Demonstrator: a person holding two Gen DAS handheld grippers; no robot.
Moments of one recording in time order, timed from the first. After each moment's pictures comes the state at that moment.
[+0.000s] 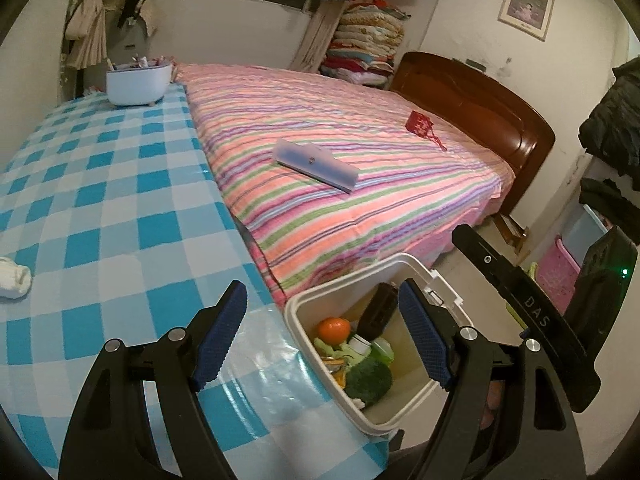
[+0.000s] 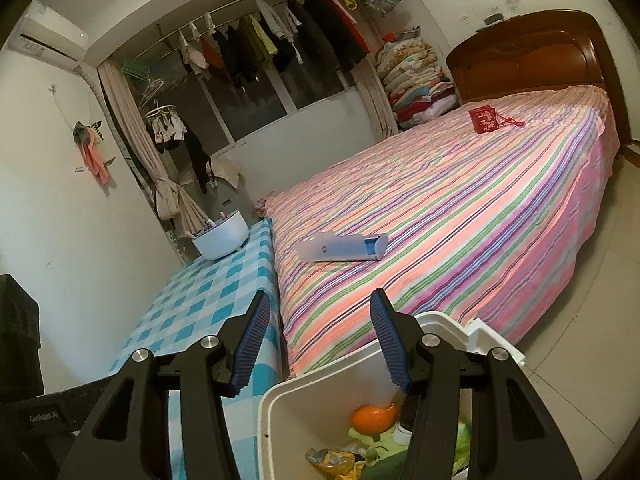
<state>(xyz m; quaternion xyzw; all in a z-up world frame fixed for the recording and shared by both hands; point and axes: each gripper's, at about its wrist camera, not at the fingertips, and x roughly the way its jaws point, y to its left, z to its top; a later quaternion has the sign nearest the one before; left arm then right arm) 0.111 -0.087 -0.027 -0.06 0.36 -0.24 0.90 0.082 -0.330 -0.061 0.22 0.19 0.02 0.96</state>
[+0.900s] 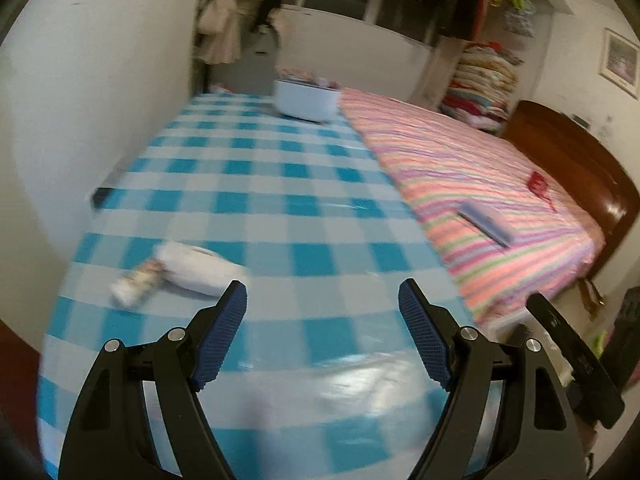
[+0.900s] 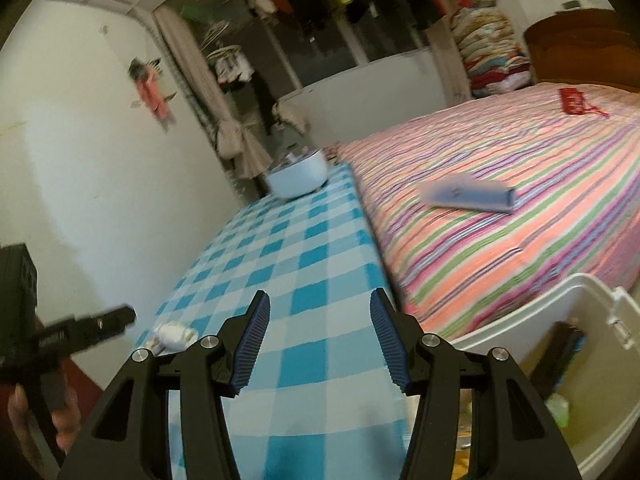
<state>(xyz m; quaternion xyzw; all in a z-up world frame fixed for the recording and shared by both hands) 0.113 0.132 -0.010 -0.09 0.35 -0.03 0.93 0.128 -0.183 -0.069 0.17 0.27 0.17 0.93</state>
